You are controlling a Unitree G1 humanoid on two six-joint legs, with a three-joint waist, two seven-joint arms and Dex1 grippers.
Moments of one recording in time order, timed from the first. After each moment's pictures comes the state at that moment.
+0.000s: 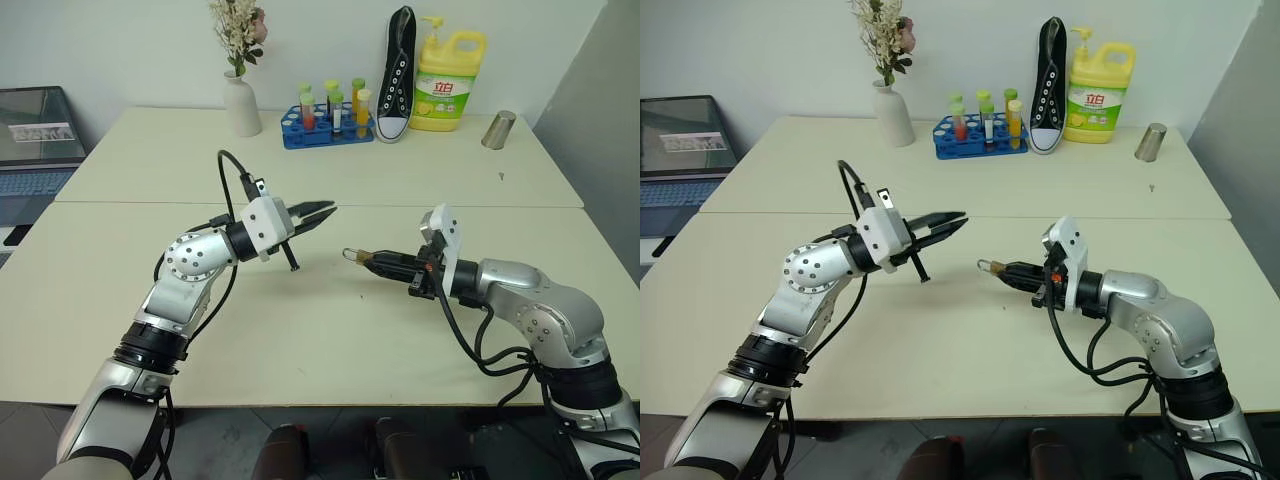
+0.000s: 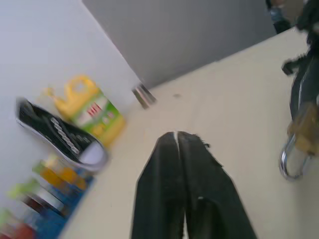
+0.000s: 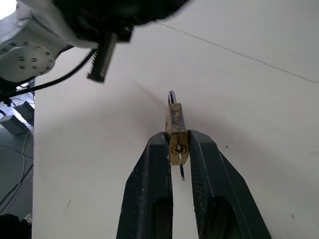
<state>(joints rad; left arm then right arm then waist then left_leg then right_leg) -0.59 0.60 -0.24 0.17 -0.31 -0.21 -0.82 -0.46 -0.52 0.08 -0.37 0.65 0.85 0.71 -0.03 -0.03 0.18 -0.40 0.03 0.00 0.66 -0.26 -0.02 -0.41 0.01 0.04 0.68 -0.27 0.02</state>
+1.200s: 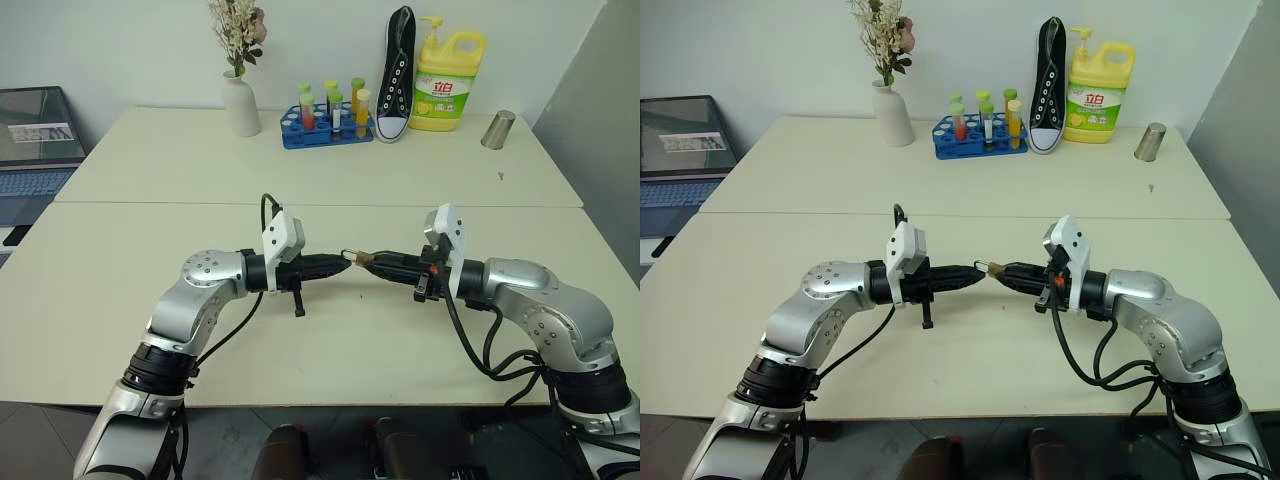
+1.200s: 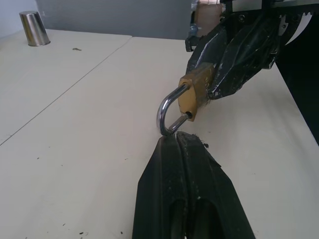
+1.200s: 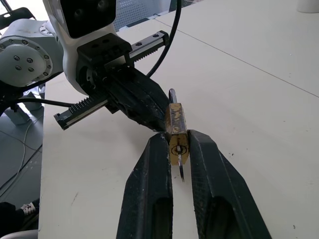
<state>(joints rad) -0.48 0.54 -0.16 -0.05 -0.42 0.33 -1.06 -0.45 -0.54 0.08 -0.39 0.64 0.82 0.75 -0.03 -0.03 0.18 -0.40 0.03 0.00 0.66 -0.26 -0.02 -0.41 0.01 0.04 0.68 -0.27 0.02</state>
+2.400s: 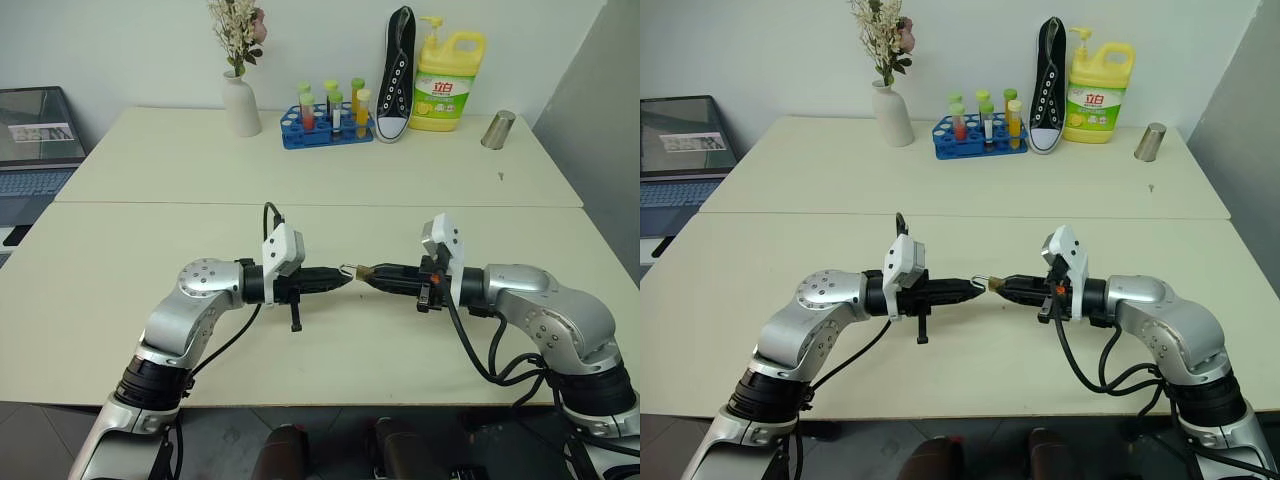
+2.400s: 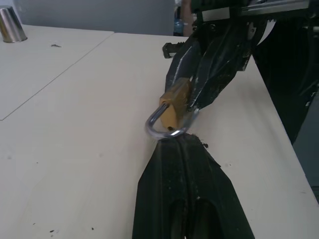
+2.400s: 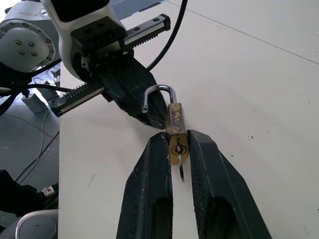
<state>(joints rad) -0.43 0.55 -0.15 -0.17 -0.44 0.41 -1.10 -0.44 -0.57 0.10 -0.39 0.65 0.85 0.80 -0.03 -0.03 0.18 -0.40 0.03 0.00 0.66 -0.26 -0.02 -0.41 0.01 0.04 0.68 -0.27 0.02</state>
